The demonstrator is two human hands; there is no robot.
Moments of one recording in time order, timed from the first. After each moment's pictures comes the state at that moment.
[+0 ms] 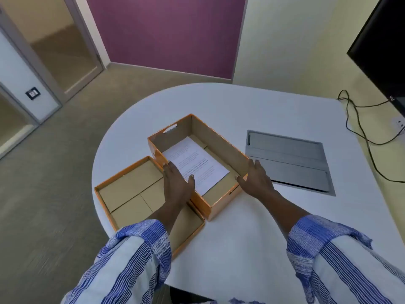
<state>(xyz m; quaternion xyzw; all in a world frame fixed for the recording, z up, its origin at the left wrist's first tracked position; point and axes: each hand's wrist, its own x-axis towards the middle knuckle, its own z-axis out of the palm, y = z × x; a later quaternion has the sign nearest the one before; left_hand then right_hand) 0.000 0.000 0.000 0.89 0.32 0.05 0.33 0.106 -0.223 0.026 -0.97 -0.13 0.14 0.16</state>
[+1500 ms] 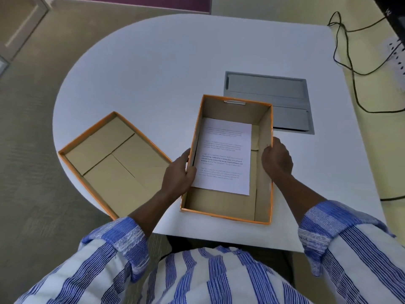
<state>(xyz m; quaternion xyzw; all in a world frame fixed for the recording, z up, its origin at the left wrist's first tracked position) -0.064 -0.087 -0.045 0.90 0.11 0.01 0.42 0.058 -0.353 -0.031 -0.97 0.11 0.04 0.22</state>
